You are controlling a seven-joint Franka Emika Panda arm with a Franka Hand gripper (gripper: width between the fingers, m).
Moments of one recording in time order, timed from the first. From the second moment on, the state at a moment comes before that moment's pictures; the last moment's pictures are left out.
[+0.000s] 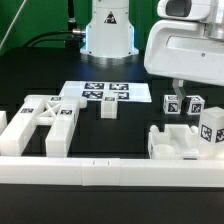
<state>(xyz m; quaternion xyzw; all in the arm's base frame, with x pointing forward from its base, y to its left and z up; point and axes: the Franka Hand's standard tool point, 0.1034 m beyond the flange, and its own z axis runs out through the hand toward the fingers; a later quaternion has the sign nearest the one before) 0.640 0.114 0.085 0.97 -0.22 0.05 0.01</state>
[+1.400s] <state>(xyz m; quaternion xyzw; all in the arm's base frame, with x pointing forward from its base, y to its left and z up) 0.640 0.121 0.085 0.99 0.12 0.04 0.04</state>
